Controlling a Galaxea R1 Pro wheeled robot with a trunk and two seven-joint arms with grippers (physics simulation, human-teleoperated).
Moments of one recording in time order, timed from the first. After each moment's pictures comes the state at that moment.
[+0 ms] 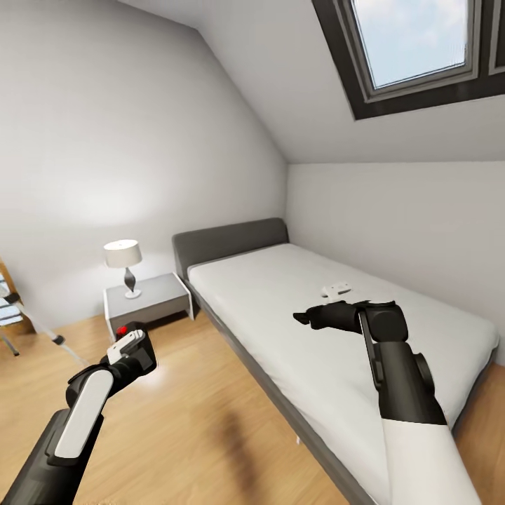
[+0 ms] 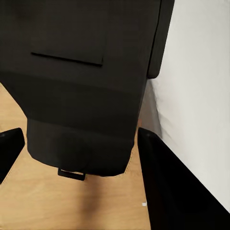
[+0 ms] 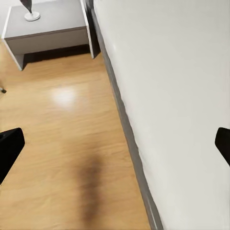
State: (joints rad) left arm -0.39 0.10 0.06 -1.46 0.93 0.67 0.64; right arm -0.68 0.08 -0.07 -1.52 0.52 1.04 0.79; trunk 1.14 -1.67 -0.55
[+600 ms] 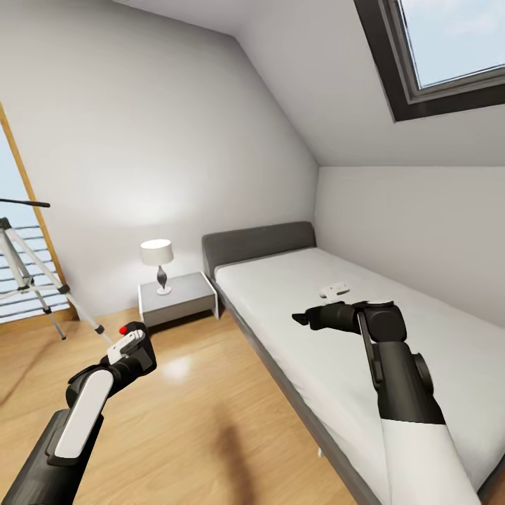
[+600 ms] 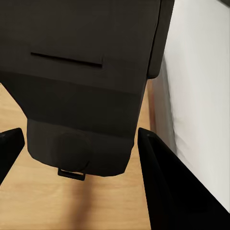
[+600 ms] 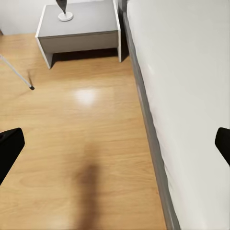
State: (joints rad) left arm -0.39 0.10 0.06 -1.46 0.93 0.67 0.64; right arm -0.68 0.08 -0.07 -1.52 0.52 1.04 0.79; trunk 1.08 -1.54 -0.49
